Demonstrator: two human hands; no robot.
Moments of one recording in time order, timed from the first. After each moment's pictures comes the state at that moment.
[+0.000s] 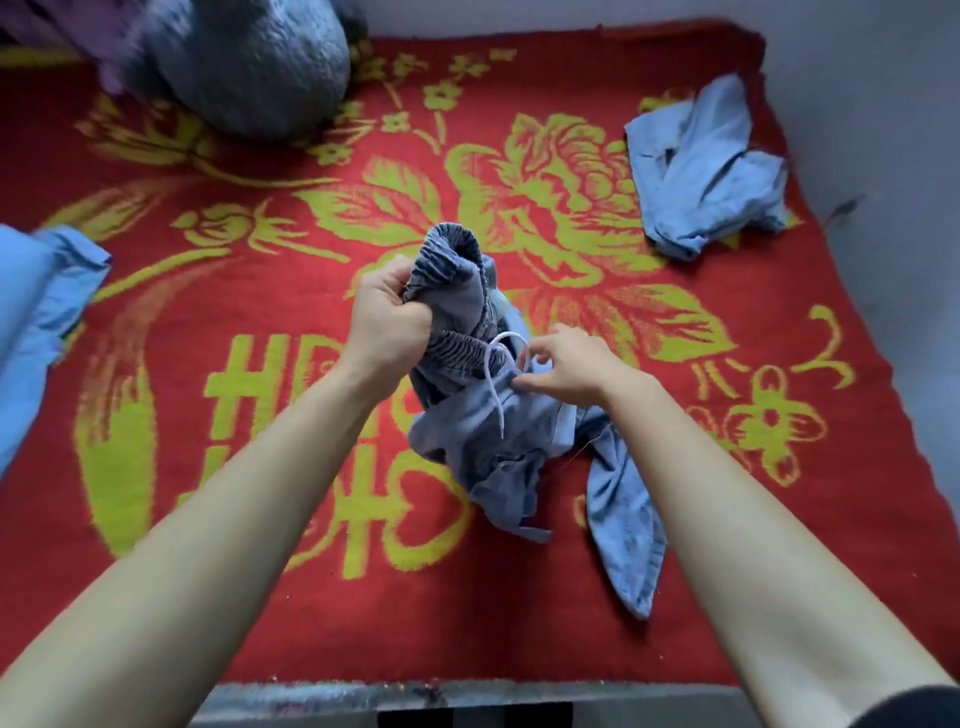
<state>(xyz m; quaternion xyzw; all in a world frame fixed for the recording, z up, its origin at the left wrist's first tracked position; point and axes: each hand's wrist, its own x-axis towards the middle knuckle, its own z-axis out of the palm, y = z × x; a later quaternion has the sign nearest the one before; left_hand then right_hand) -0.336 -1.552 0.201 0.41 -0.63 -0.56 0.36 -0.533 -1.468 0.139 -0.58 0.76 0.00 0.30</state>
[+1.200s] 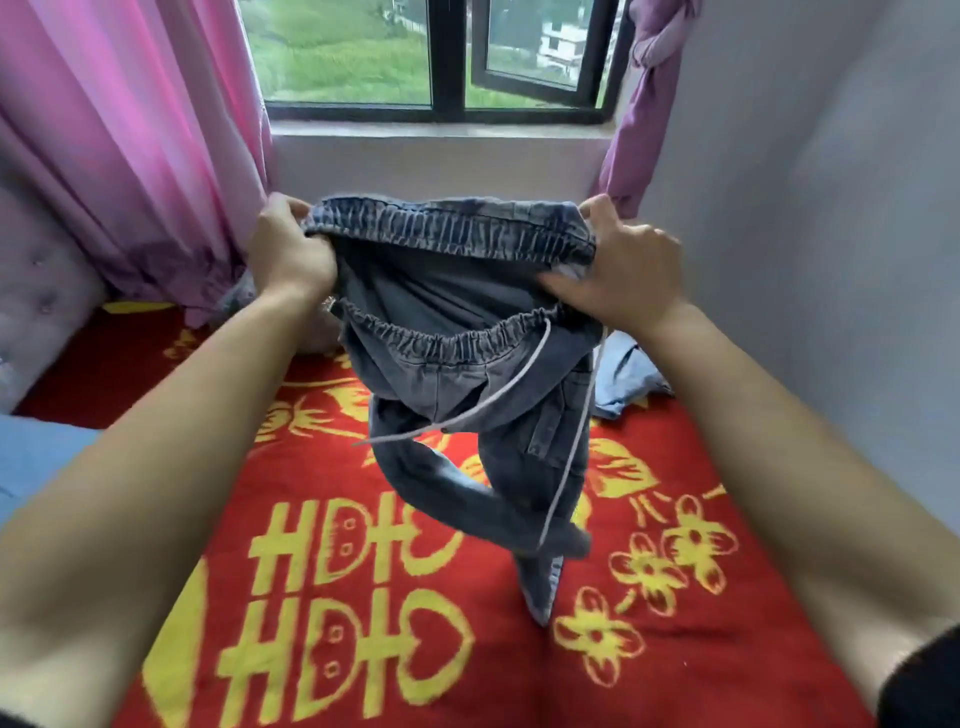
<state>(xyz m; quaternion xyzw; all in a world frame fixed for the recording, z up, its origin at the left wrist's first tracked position) -0.294 -1.651 0.534 0.55 -0.68 -0.21 0.44 -0.558 -1.470 0.532 -0.56 0.76 -0.22 -0.25</state>
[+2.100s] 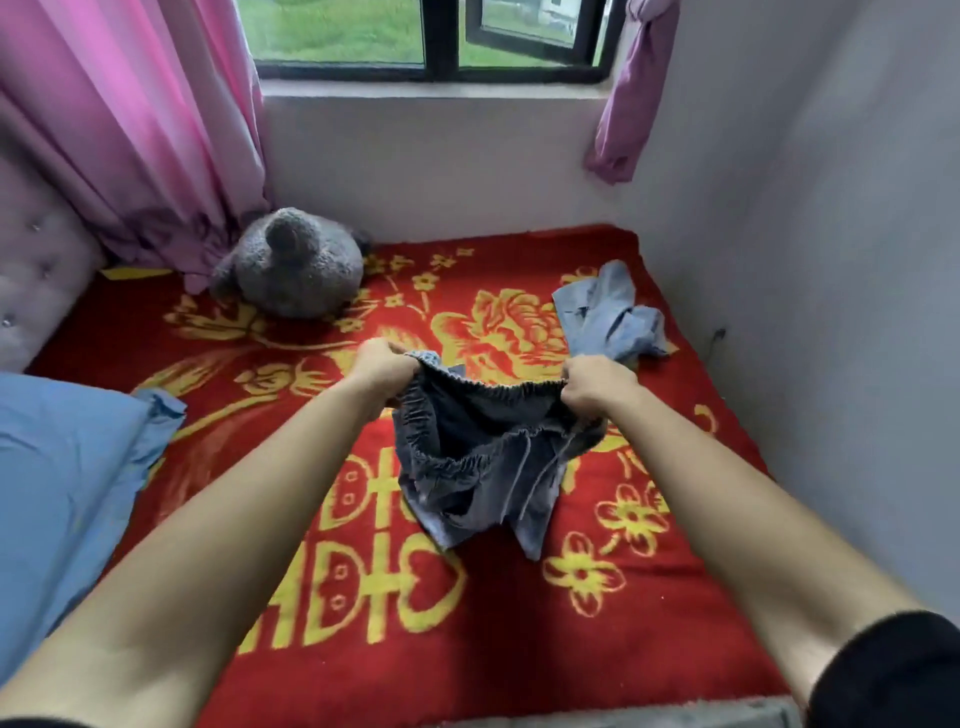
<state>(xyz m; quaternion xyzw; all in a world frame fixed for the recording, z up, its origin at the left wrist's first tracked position) -0.303 -1.541 0.412 0.56 -0.63 -0.52 0.16 -0.520 -1.399 0.423 -0.46 0.87 0.07 0.18</state>
